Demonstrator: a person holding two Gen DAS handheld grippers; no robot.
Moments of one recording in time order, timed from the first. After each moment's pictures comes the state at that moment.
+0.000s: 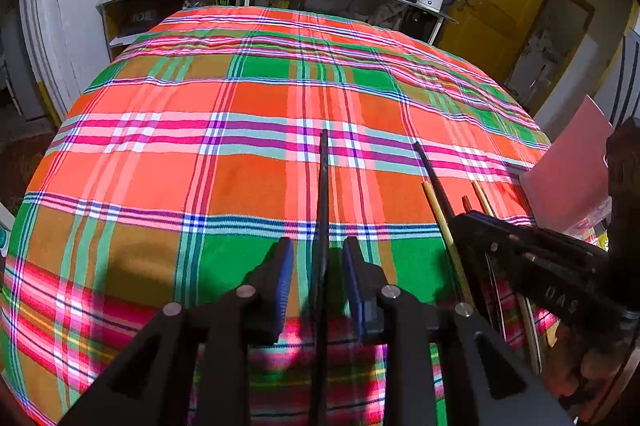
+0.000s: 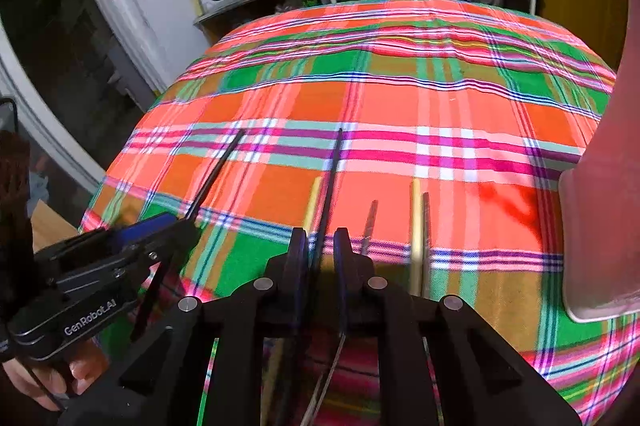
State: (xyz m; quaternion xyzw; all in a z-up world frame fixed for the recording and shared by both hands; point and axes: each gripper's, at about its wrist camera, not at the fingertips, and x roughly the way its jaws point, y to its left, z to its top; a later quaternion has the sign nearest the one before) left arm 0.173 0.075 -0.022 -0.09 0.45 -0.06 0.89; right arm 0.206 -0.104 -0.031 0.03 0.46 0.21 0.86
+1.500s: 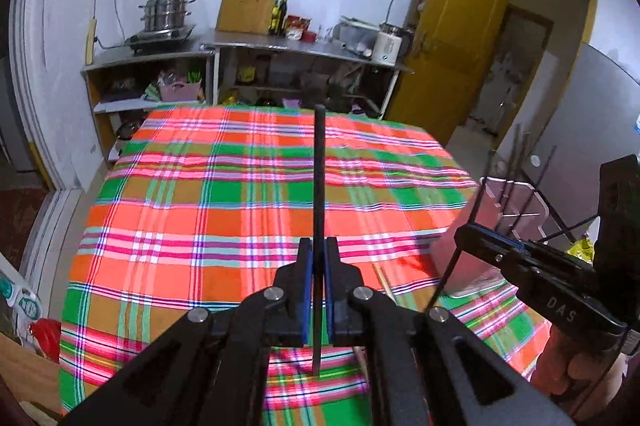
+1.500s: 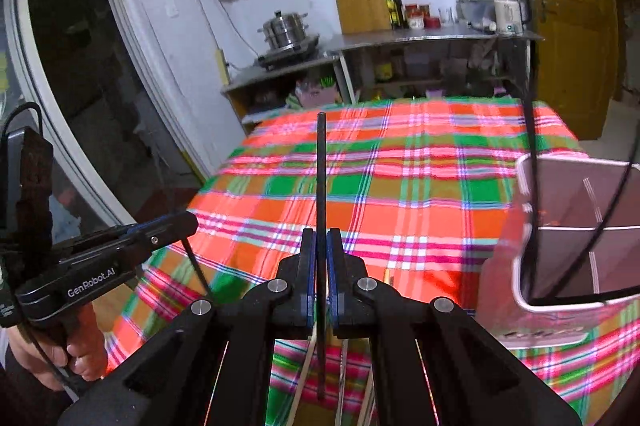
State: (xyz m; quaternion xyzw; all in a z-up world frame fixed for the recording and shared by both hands) left arm 0.149 0.057 0.115 -0.08 0.36 -0.11 0.93; right arm 0.166 -0.145 0.095 0.06 0.35 0.24 0.90
